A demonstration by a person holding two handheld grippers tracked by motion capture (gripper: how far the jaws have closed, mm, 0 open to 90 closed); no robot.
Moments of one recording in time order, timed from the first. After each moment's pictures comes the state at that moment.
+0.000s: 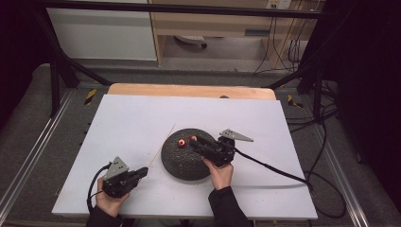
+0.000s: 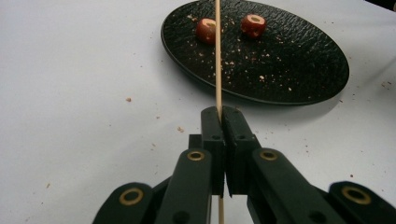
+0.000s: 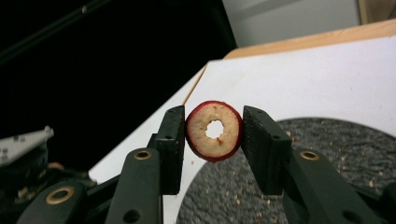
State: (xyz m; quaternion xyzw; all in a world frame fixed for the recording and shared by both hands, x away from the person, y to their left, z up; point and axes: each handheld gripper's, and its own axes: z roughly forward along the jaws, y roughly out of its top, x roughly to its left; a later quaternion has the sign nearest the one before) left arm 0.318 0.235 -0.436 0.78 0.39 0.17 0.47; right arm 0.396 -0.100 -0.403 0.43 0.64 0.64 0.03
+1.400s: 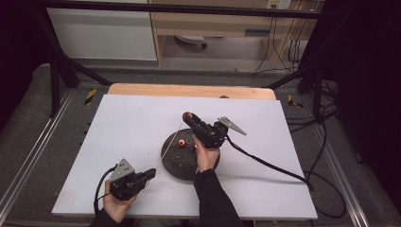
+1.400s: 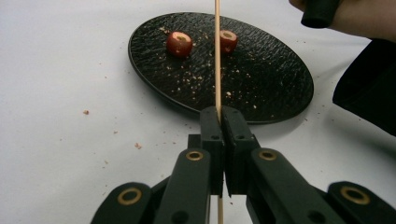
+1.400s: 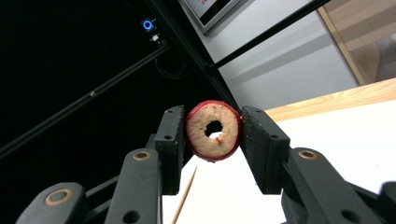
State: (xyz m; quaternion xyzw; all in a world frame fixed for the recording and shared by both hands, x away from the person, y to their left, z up) left arm 0.311 0.213 -0.436 0.76 0.39 0.14 0.50; right arm 0.440 -0.072 -0.402 0.45 0.51 0.73 0.05
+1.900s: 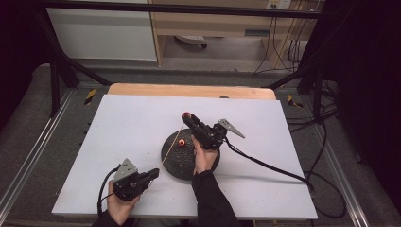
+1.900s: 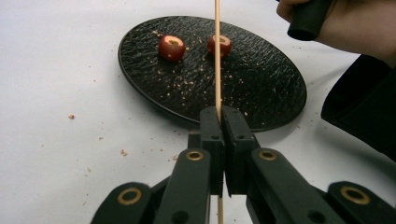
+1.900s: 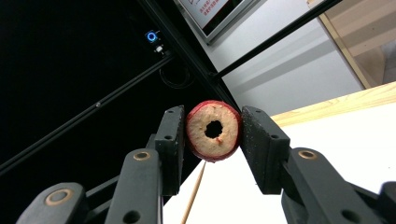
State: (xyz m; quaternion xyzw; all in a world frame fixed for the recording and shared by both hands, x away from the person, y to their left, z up) left arm 0.310 0.204 -0.435 0.75 0.40 0.14 0.51; right arm 0.437 -0.068 -0.408 0.45 0.49 0.75 0.05
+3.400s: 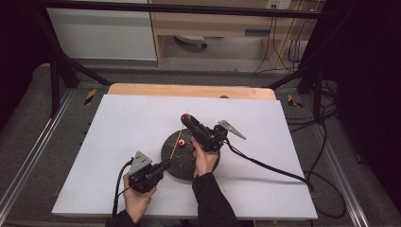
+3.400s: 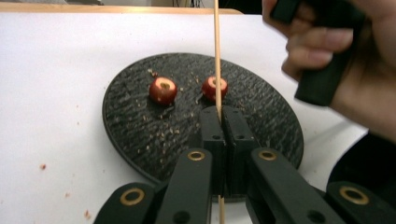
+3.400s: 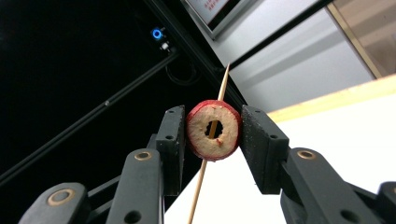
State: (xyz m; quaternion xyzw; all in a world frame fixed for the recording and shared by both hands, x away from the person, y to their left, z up) left arm 0.326 0.159 -0.413 0.72 0.44 0.17 0.52; right arm 0.429 -0.068 -0.406 0.45 0.49 0.75 0.02
